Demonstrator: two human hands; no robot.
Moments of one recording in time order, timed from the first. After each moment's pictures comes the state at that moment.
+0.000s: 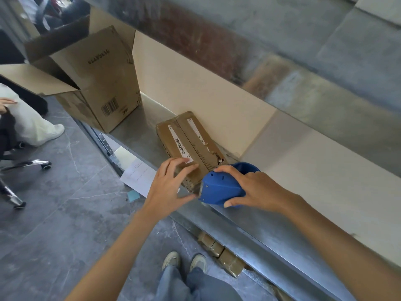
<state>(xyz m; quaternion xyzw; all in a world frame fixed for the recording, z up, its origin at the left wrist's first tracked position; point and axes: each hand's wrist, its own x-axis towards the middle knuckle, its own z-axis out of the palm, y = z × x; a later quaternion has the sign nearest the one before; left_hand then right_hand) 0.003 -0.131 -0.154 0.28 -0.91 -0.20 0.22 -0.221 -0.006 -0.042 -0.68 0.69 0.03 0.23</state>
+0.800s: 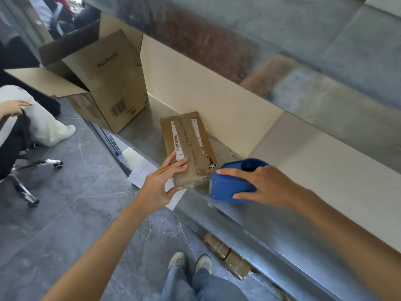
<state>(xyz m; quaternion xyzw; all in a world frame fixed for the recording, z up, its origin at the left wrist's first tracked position) 0.035 -0.155 -0.155 0.23 -0.87 -0.34 0.28 -0.241 -0.012 -0.045 -0.75 0.64 0.03 0.12</state>
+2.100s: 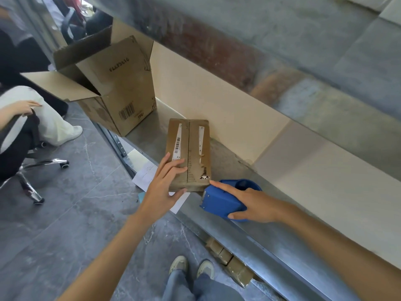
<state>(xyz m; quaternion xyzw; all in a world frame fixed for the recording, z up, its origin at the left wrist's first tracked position) 0.035 -0.150 -0.157 0.29 -0.85 -0.31 0.31 -0.215 -0.015 -0.079 -0.66 0.64 0.01 0.39</state>
